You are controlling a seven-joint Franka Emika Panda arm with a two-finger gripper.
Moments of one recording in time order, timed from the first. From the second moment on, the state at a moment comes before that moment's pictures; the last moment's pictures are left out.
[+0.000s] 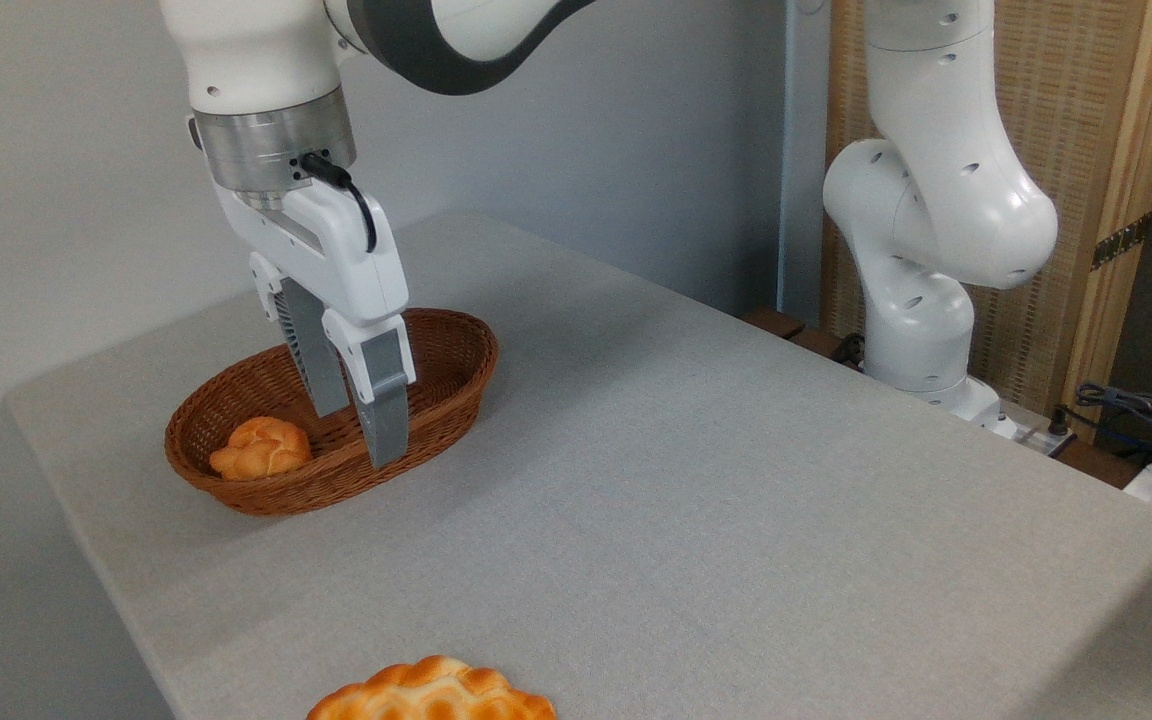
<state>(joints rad) -0.13 0.17 0.02 -1.52 -0.03 1.73 0.68</state>
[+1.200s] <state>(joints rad) -0.14 0.37 -0.28 -1.52 -0.05 2.02 0.60</state>
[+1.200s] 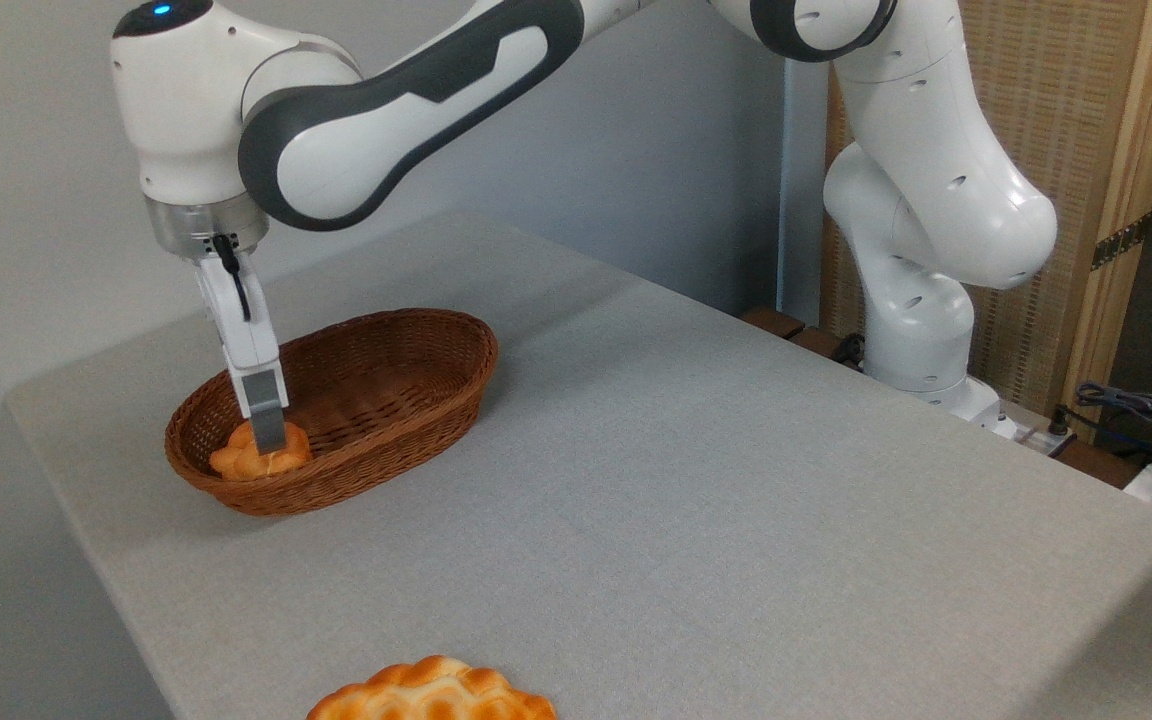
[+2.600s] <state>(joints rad) -0.19 0.43 -0.29 -1.52 0.12 2.04 0.60</state>
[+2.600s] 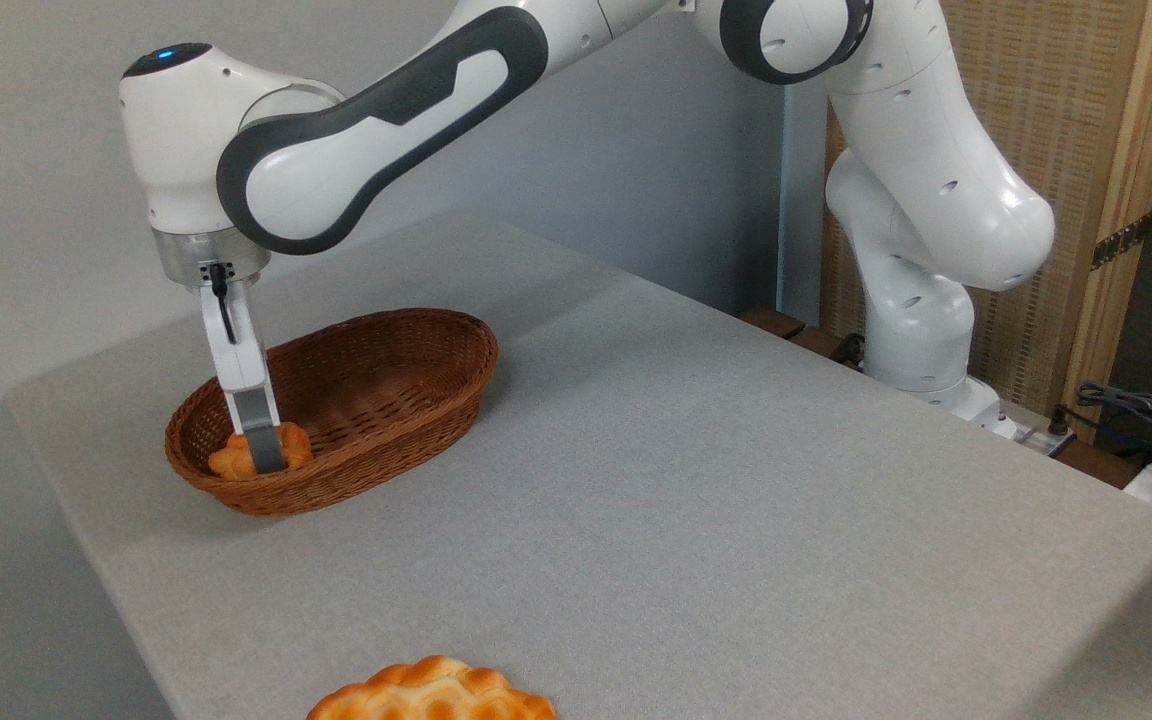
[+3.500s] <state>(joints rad) -0.18 0.25 -0.13 -1.51 0.05 1.78 0.51</state>
